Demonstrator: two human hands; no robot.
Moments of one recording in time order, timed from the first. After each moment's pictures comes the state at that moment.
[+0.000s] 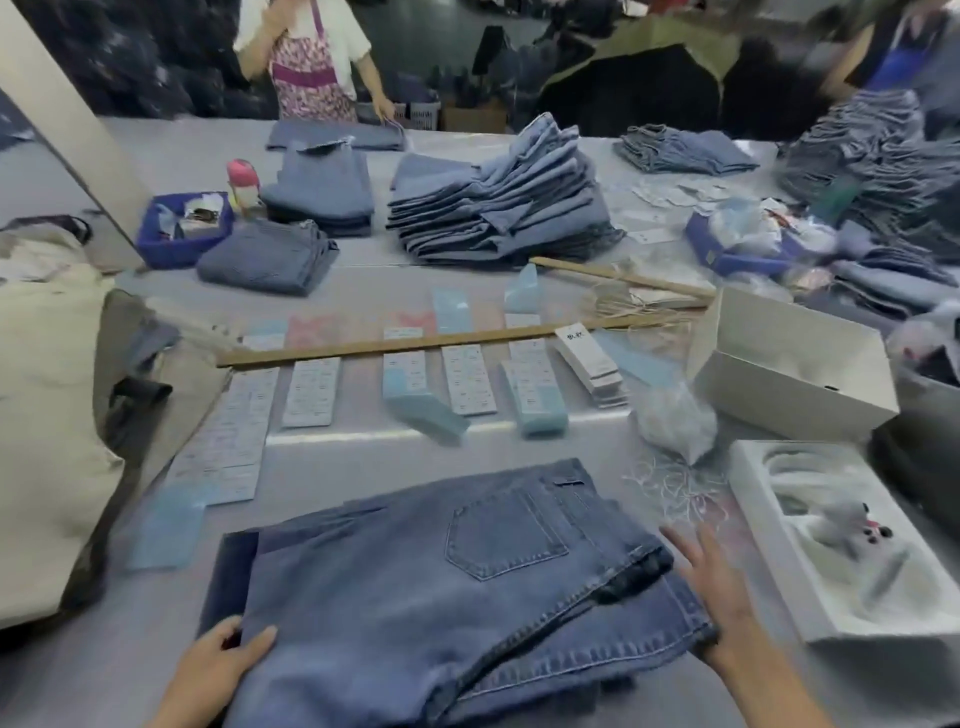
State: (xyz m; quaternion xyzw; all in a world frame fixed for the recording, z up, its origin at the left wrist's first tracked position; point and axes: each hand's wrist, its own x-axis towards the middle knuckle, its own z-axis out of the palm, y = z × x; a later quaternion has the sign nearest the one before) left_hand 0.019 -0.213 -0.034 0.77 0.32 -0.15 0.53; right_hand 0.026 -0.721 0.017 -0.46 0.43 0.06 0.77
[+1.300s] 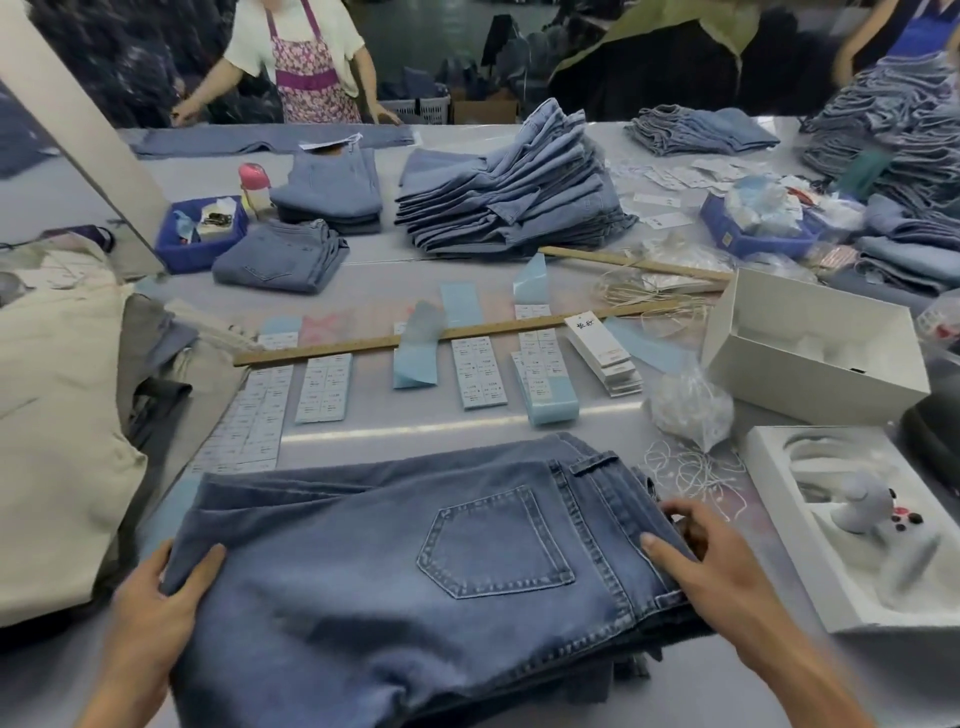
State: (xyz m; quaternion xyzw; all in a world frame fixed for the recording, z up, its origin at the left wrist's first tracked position) left_hand 0.039 -0.170 0.001 0.84 0.26 0.11 0.47; right_hand 0.009 -0.699 0.077 -0.86 0.16 0.03 0.49
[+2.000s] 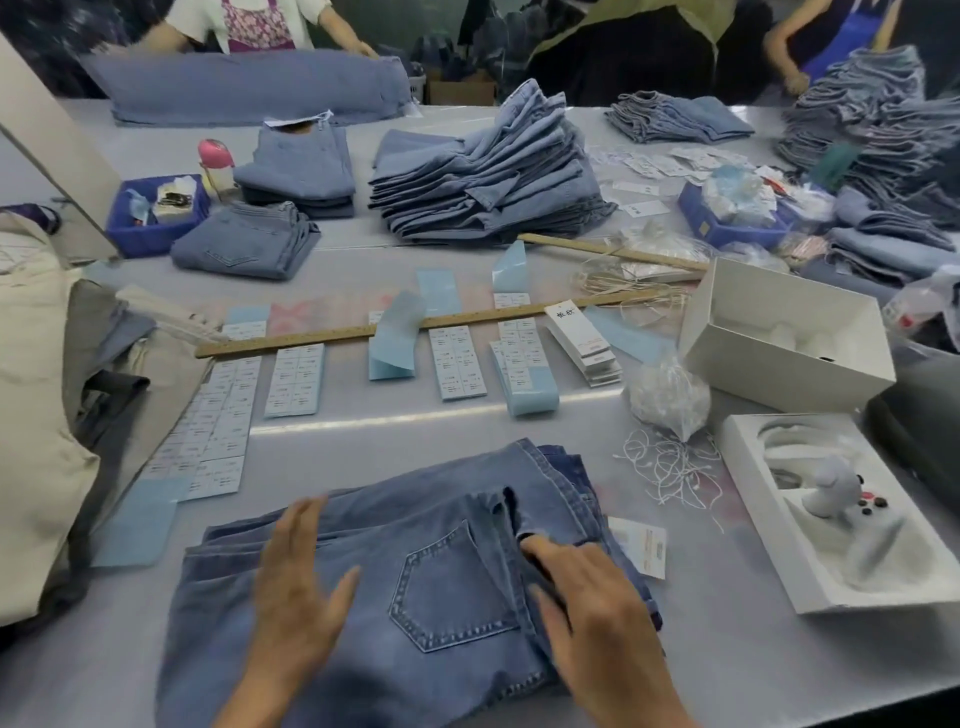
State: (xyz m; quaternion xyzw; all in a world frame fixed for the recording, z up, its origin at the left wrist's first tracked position) left_hand 0.040 -0.301 -0.020 0.95 -0.01 0.10 0.28; right_hand -0.024 -0.593 0.086 -0.95 -0.10 -0.17 0.25
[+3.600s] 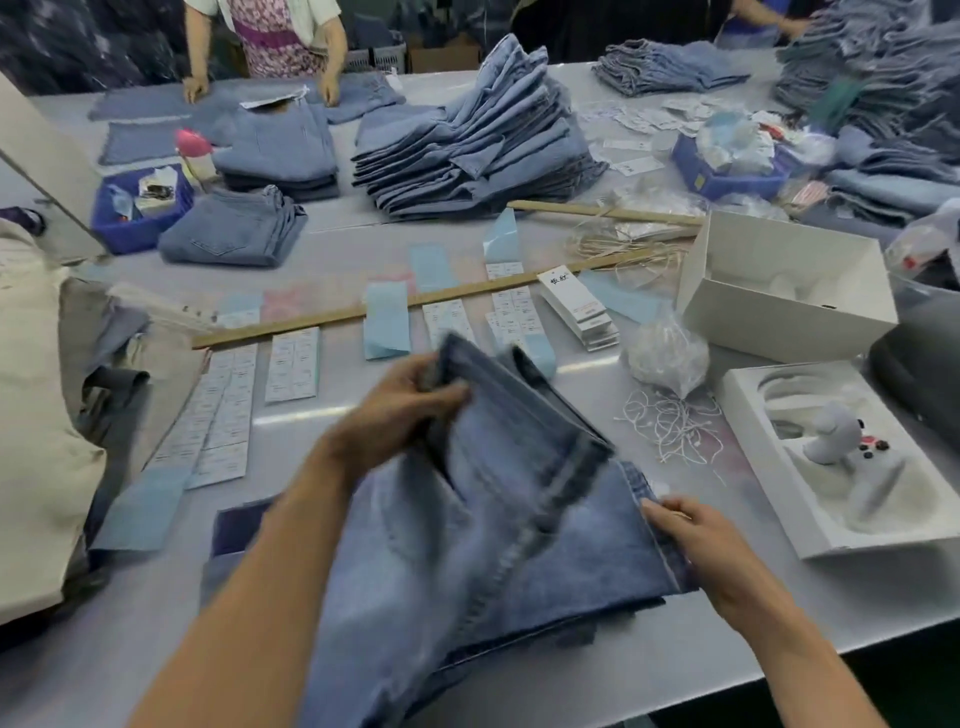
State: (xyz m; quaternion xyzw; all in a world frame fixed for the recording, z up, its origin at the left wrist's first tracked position) left_hand 0.164 -0.397 0.102 0.64 -0.14 -0.23 0.72; right_hand -0.004 -0.715 0.036 -0.68 0.34 0.10 0.65
